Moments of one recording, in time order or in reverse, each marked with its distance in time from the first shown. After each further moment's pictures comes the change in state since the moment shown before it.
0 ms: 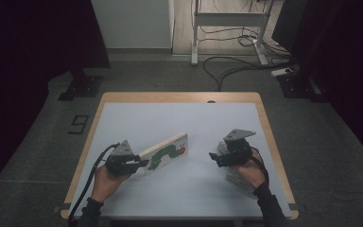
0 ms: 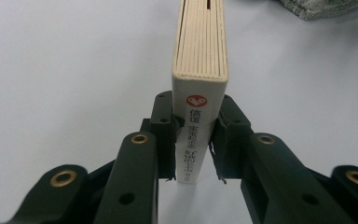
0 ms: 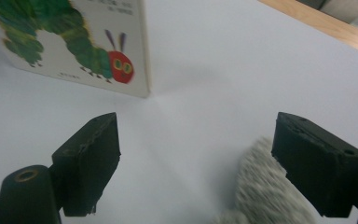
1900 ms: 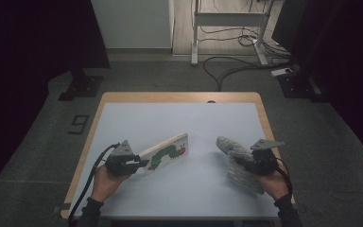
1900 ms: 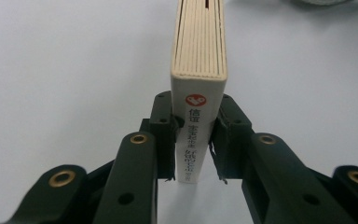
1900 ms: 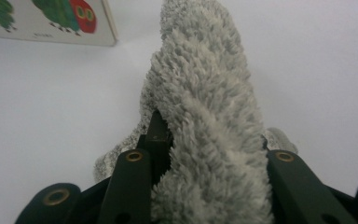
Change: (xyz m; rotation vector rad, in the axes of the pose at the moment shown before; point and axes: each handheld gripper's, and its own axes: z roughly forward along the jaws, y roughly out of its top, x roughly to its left) left arm 0.000 0.000 0.000 0.001 -0.001 0.012; right arm -0.027 -0.053 -0.044 0.025 -0.014 0.111
